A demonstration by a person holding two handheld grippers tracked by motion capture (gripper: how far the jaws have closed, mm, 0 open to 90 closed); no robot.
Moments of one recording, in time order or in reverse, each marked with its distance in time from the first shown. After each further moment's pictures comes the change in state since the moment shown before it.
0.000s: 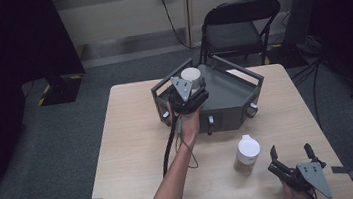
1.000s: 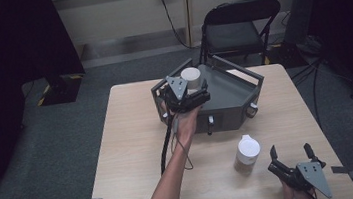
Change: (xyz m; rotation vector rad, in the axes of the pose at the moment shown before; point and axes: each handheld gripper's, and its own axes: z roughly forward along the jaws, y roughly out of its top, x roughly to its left) left arm 0.017 0.004 -0.004 0.003 -0.052 -0.055; right arm 0.000 0.001 0.000 0.004 0.003 0.000
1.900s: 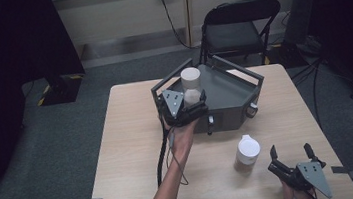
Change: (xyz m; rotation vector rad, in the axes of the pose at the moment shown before) left arm 0.000 -0.014 -0.046 -0.040 -0.030 0.011; right arm 0.000 0.000 0.000 0.003 -0.001 0.001
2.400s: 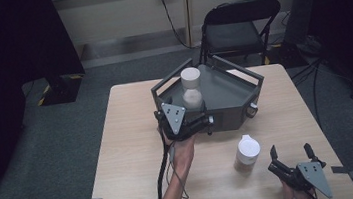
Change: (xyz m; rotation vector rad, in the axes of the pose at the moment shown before) left arm -0.013 -0.016 -0.035 -0.039 0.025 0.009; right arm -0.001 0.000 0.000 -0.003 0.002 0.003
